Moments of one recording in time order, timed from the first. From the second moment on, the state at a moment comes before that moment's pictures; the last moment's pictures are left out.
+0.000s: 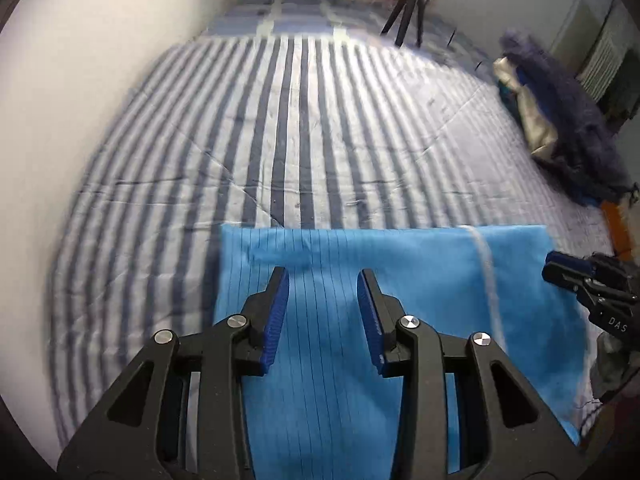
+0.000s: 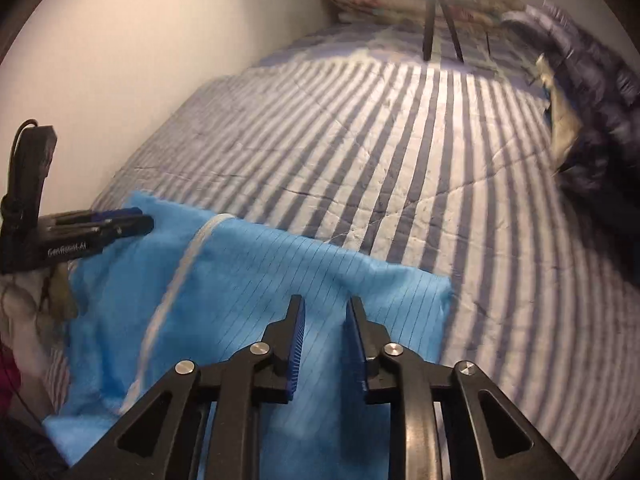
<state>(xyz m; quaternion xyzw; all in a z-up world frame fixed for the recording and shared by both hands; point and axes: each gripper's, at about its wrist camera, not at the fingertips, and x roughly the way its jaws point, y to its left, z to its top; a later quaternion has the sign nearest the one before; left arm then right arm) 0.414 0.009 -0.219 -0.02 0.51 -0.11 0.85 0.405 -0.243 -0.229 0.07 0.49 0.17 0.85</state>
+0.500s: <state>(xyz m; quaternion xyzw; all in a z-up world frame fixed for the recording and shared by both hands) 0.257 -0.039 -0.217 -0.12 0.56 -0.25 0.78 0.311 -0.213 -0.221 0.17 0.50 0.35 0.77</state>
